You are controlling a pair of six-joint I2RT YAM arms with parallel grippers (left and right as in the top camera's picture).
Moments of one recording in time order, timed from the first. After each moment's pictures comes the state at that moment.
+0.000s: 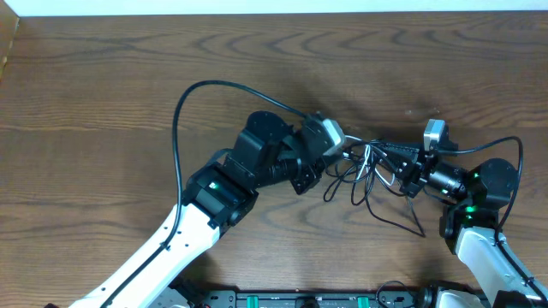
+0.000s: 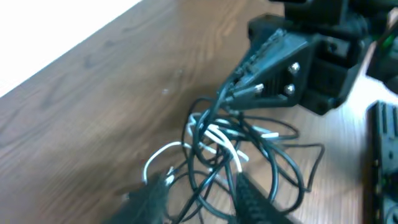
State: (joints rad) left arm -0.68 1.25 0.99 -0.25 0.42 0.18; right arm -0.15 1.24 0.32 0.97 -1.24 0.33
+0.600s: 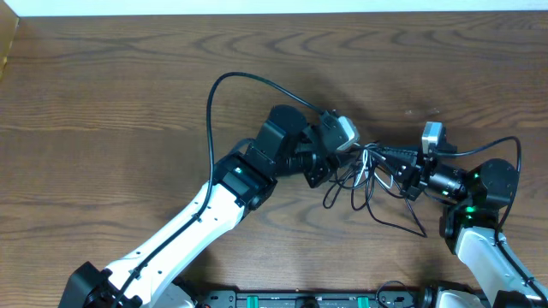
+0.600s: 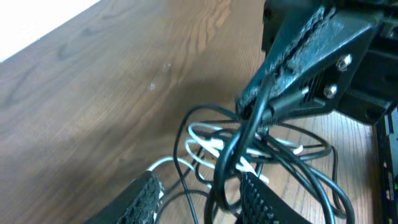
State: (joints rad) left arm -0.69 1.41 0.99 -0.12 0.46 0.18; right arm -0.15 1.24 0.32 0.97 -1.30 0.33
